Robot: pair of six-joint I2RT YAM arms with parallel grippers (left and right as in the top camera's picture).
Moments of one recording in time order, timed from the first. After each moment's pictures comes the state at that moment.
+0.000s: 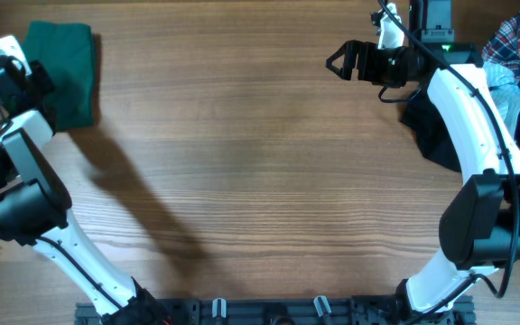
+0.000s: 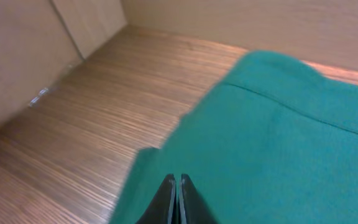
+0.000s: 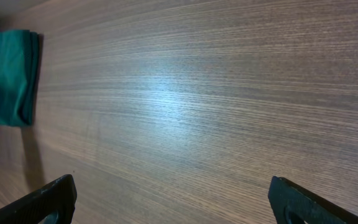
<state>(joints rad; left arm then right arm) 0.51 2.23 1.39 0.42 -0.02 0.10 0.03 1.87 1.58 -0.73 -0.52 0.15</state>
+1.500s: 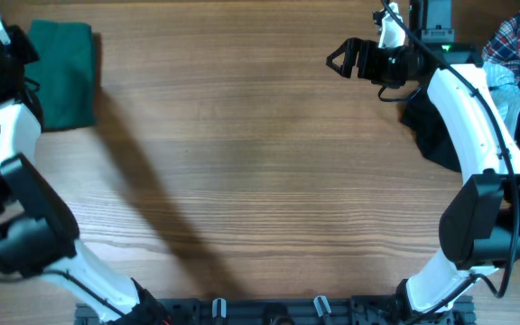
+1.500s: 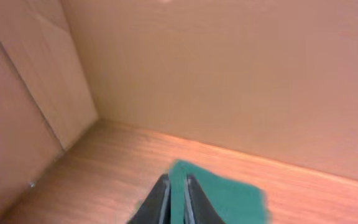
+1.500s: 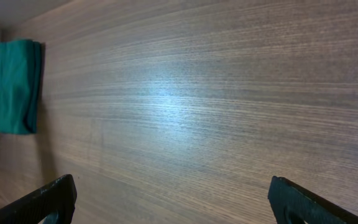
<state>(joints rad) 0.46 1.94 1.39 0.30 0.13 0.05 0.03 1.87 1.58 -0.71 -0.52 0.20</state>
